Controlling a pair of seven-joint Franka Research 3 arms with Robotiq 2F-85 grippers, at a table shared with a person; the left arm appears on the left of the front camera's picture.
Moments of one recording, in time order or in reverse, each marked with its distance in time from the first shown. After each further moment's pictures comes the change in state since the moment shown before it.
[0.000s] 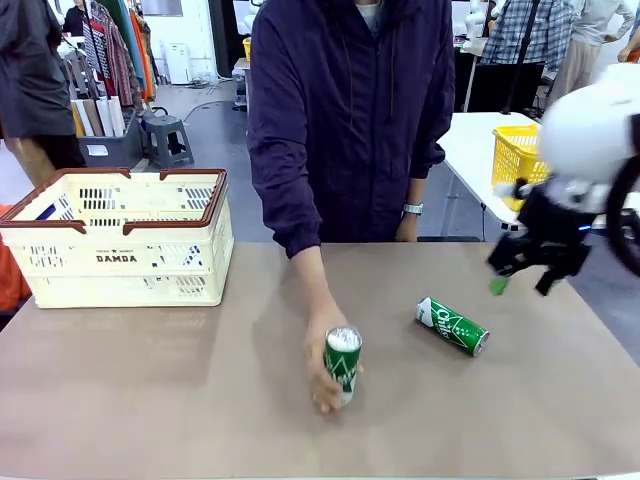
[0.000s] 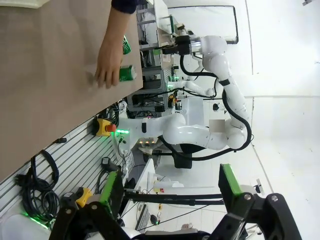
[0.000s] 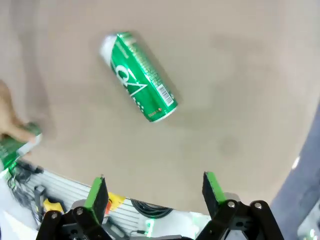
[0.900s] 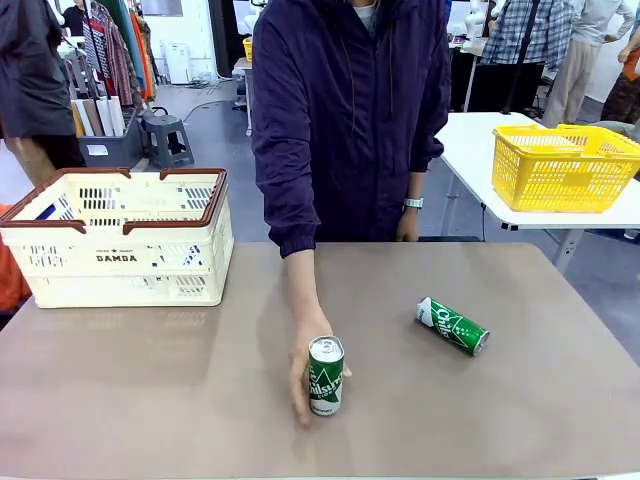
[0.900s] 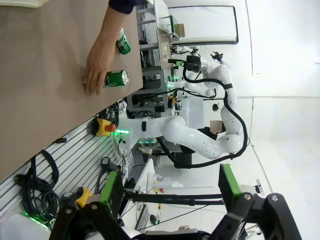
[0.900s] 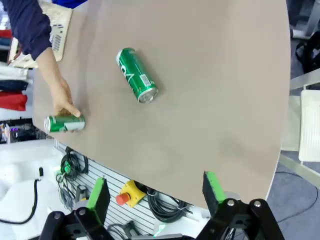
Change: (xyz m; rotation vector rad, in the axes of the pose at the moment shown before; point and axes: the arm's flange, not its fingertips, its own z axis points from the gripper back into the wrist) left arm 0.000 0.001 0.000 -0.001 -0.001 0.002; right arm -0.118 -0.157 0.053 0.367 -0.275 -0.098
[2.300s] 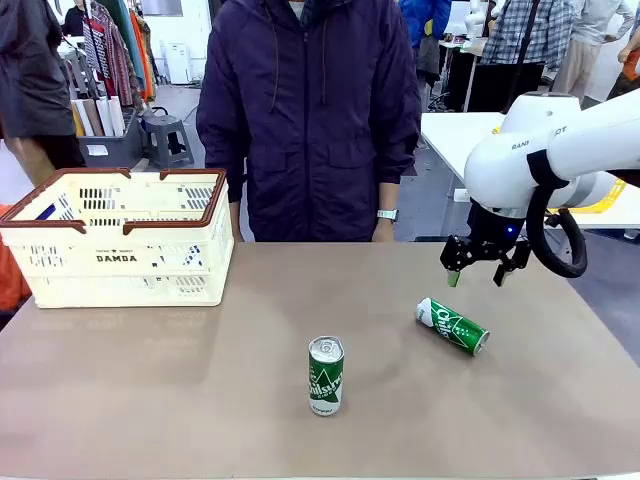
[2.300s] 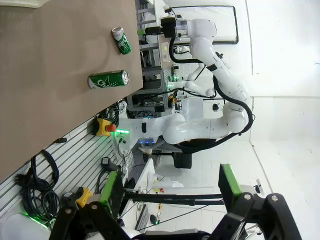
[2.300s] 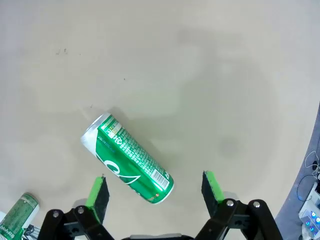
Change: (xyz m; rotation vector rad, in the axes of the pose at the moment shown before) left arm 0.000 0.000 0.000 0.001 0.001 0.000; right arm 0.150 0.134 -0.241 -0.564 0.226 -0.032
